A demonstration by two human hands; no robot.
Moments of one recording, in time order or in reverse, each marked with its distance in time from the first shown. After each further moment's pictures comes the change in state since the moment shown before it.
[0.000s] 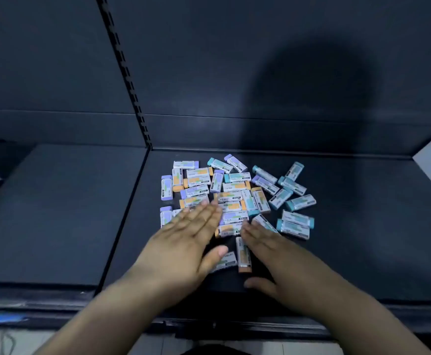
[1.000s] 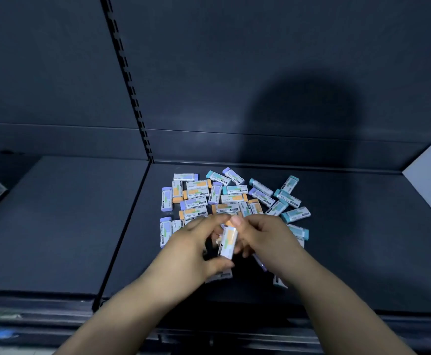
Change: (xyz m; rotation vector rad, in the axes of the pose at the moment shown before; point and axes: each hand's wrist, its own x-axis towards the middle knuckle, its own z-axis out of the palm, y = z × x) left_hand 0.013 0.015 -0.013 -0.713 0.098 -0.157; right_hand 0.036 -0.022 -0.028 1.059 0.322 0.283
